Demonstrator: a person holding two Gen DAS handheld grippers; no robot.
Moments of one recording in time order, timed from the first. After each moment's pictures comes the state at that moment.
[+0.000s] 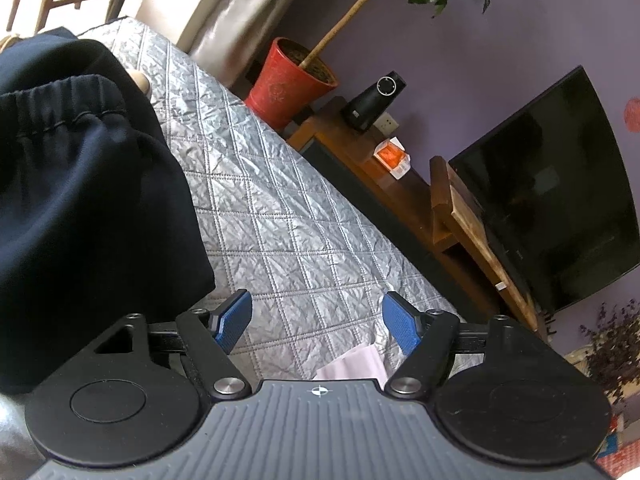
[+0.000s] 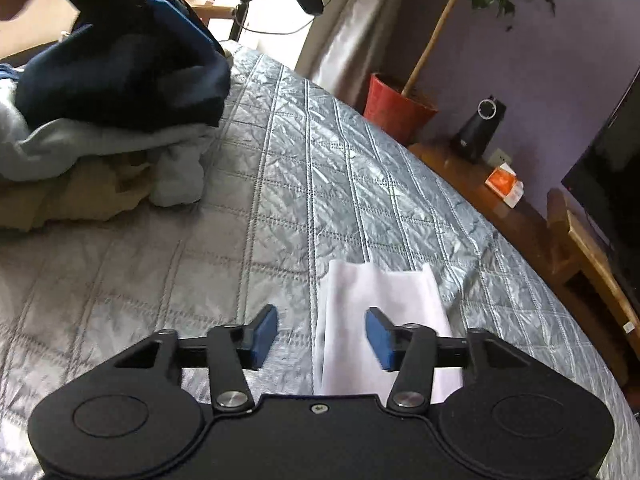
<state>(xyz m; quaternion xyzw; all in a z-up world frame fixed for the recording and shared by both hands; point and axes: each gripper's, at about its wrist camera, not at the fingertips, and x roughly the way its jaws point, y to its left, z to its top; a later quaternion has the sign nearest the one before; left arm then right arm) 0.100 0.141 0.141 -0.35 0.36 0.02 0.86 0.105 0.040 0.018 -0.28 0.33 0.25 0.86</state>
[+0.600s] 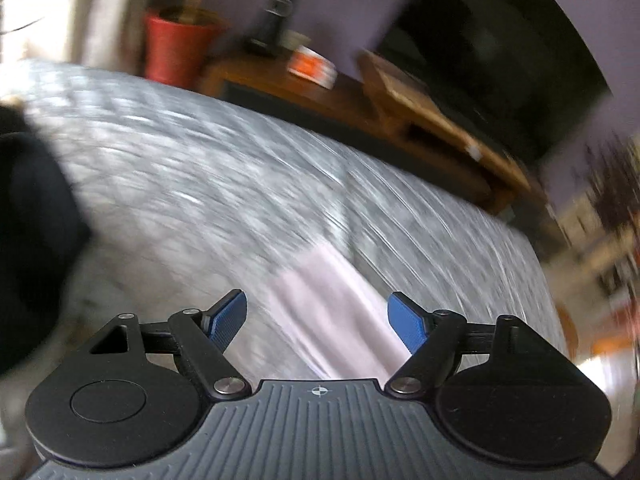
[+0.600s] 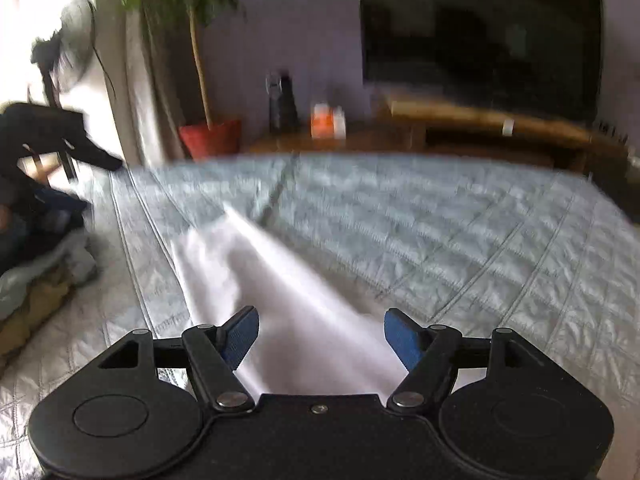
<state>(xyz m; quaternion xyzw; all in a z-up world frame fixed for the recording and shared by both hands) 0.105 0.020 0.119 -0.15 0.43 -0.14 0.88 0.004 -0.145 0.036 0.04 0.33 0.06 0.94</state>
